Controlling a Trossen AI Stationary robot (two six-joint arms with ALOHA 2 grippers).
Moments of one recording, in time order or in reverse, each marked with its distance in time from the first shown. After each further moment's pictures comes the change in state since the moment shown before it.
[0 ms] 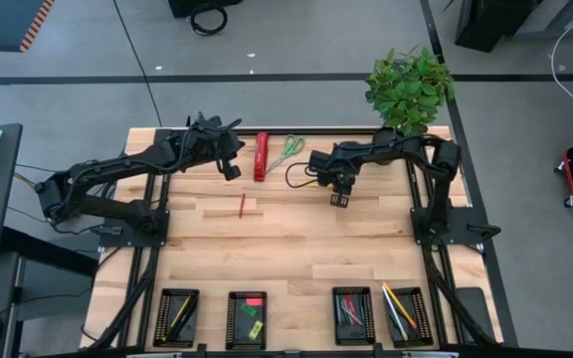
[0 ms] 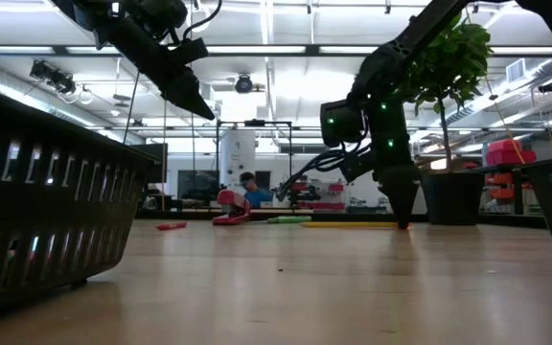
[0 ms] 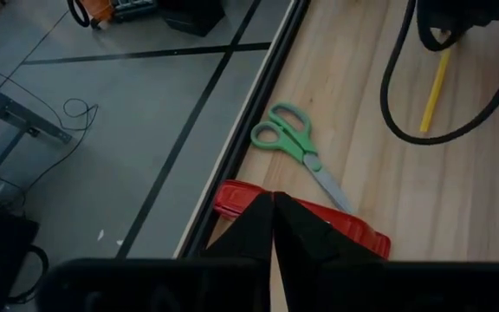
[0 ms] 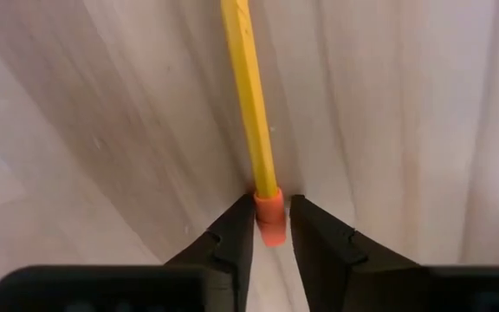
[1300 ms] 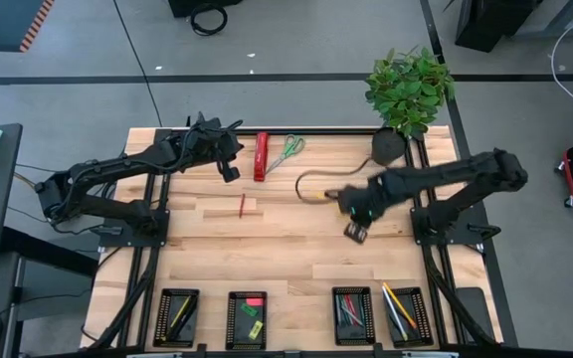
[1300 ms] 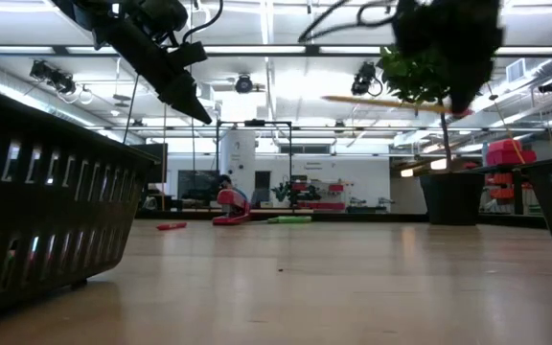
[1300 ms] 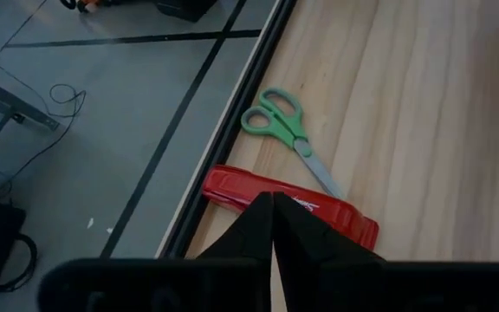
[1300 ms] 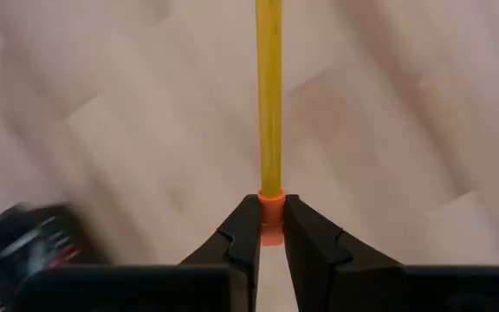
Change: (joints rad) left arm 0.001 0.000 0.000 -0.044 0.010 -0.023; right arm 0.518 -0.534 -0.005 -0.243 -0.080 0.760
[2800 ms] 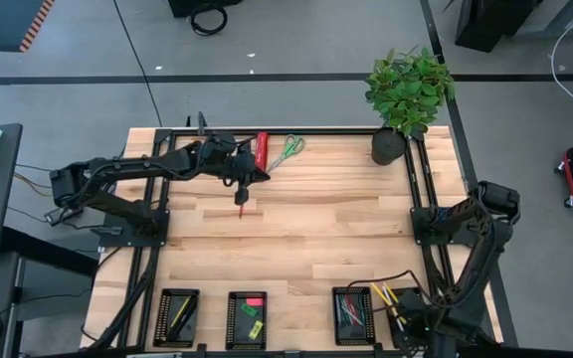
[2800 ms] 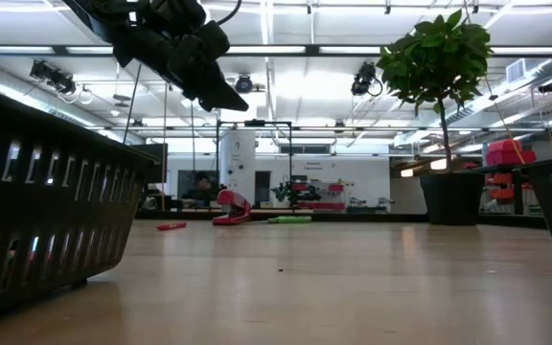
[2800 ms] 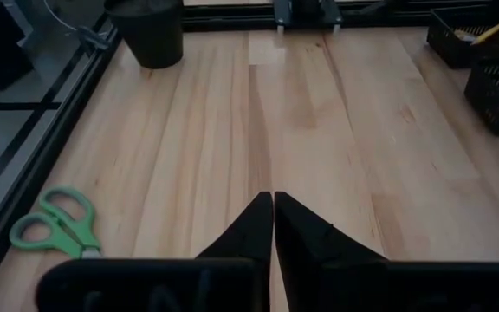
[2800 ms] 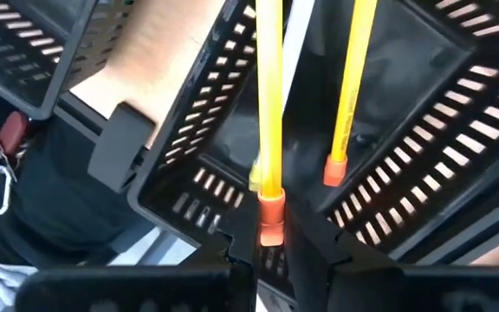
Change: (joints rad) left arm -0.115 0.134 0.000 0.203 0.467 -0.134; right arm 1.080 0.326 0.002 0.294 -0.004 1.450
